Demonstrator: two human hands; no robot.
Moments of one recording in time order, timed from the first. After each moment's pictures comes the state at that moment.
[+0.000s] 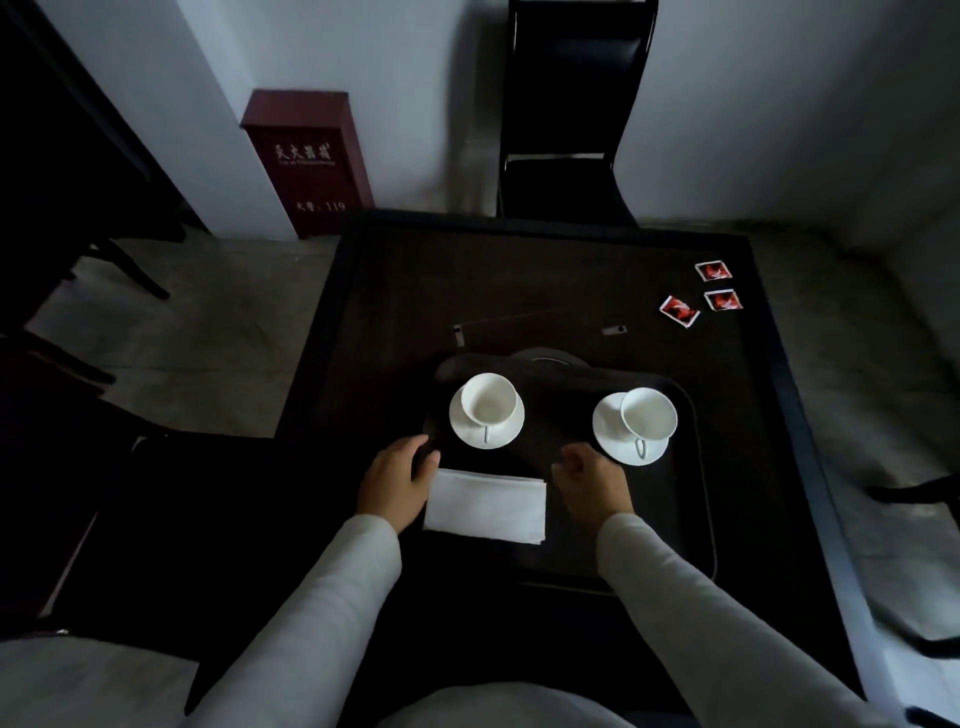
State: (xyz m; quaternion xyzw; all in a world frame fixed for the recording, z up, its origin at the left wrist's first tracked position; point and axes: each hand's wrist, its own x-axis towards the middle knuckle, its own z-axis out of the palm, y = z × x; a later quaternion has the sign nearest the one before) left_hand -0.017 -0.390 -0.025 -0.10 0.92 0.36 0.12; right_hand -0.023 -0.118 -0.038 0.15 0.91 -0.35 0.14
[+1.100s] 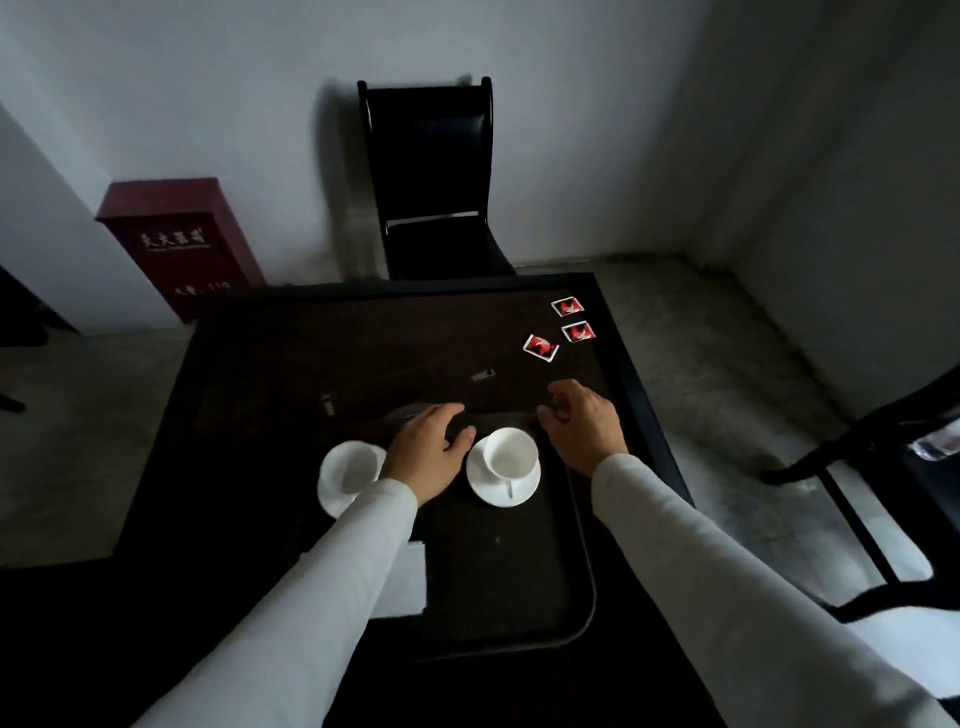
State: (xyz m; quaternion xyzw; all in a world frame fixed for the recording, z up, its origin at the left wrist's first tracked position) left_hand -0.106 -0.181 0.054 0.10 0.92 0.36 0.11; right_hand -0.088 0.044 0.068 0.15 0.94 -0.31 0.00
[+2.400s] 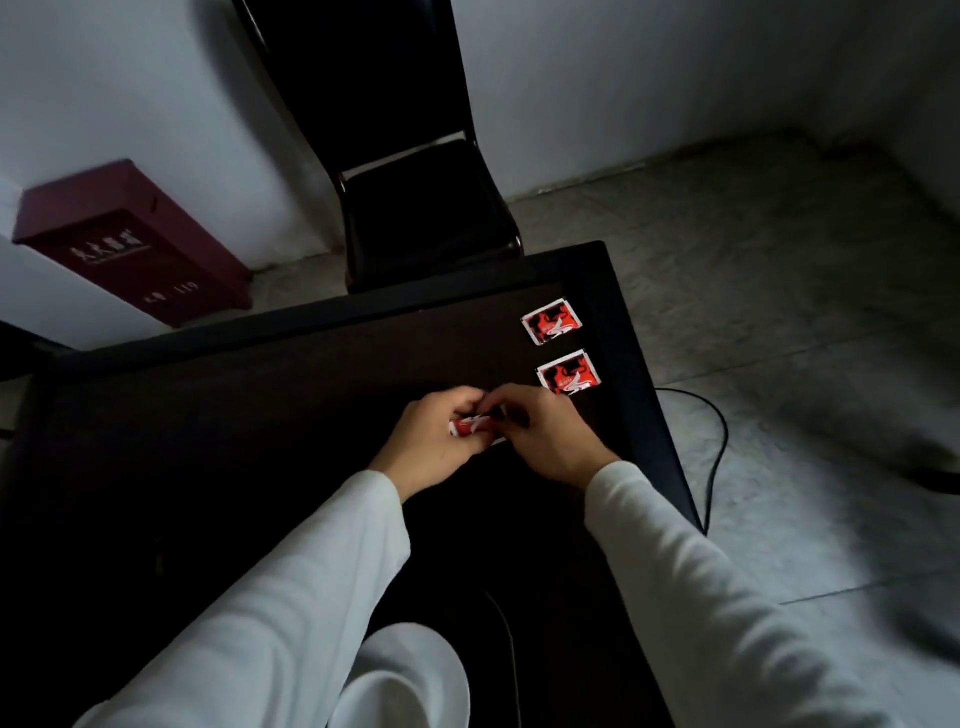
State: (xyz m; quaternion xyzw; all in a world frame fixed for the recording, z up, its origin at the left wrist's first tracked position) left_hand -0.379 0.027 -0.084 0.06 0.90 0.36 0.26; right_hand -0.348 0.200 -0.103 0.00 0.85 -0.51 0.14
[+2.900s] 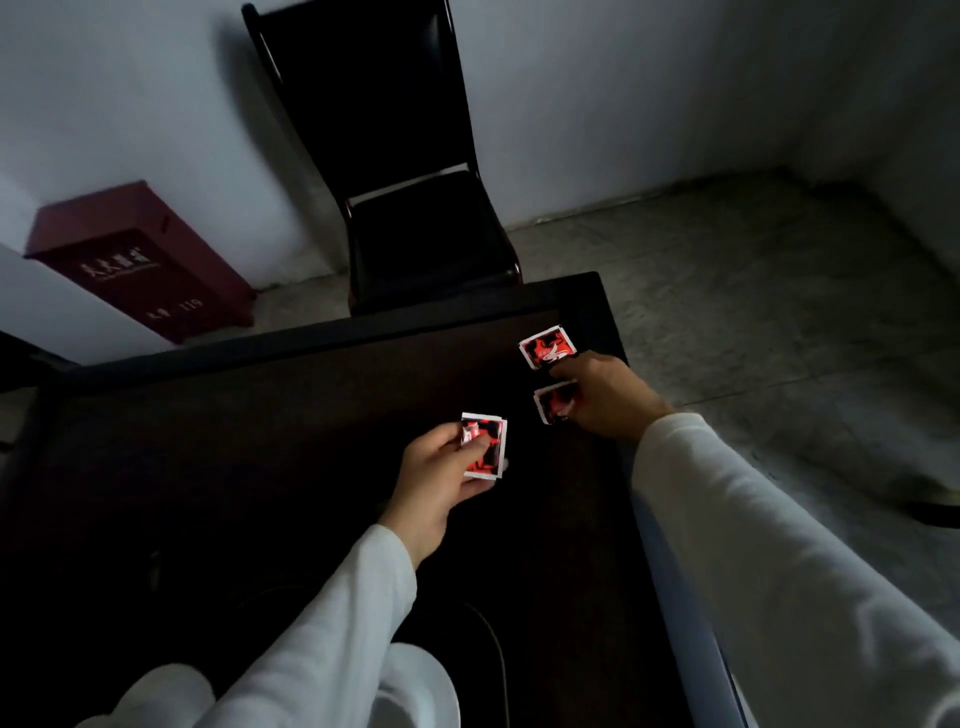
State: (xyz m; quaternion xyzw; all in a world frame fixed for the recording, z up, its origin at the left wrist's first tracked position) left_hand -0.342 0.049 -0.080 -0.23 0.64 0.69 0.24; right_hand -0.395 0.276 -0.095 -0.04 0.96 -0.27 0.12
